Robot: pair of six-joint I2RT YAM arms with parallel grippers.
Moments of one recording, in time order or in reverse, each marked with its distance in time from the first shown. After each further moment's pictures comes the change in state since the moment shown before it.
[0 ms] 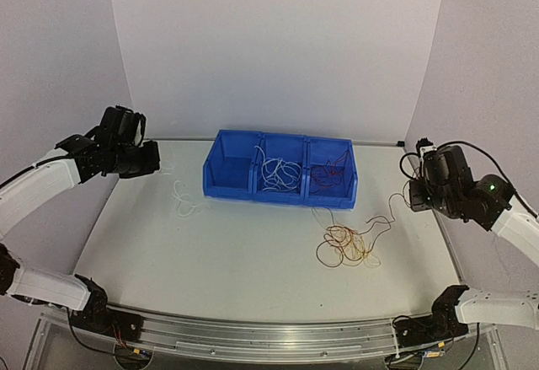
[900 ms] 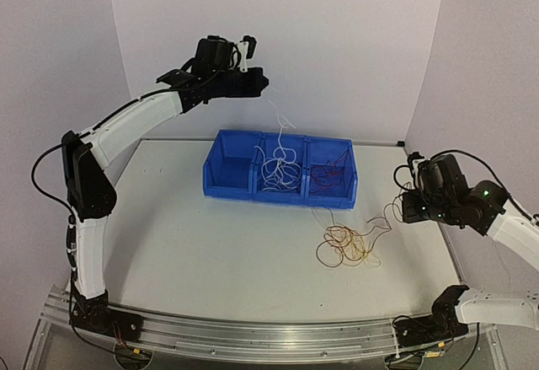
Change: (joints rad) left arm -0.215 0.843 1.115 0.189 0.283 0.213; right arm 0.000 -0.003 -0.064 -0.012 -0.187 0.083
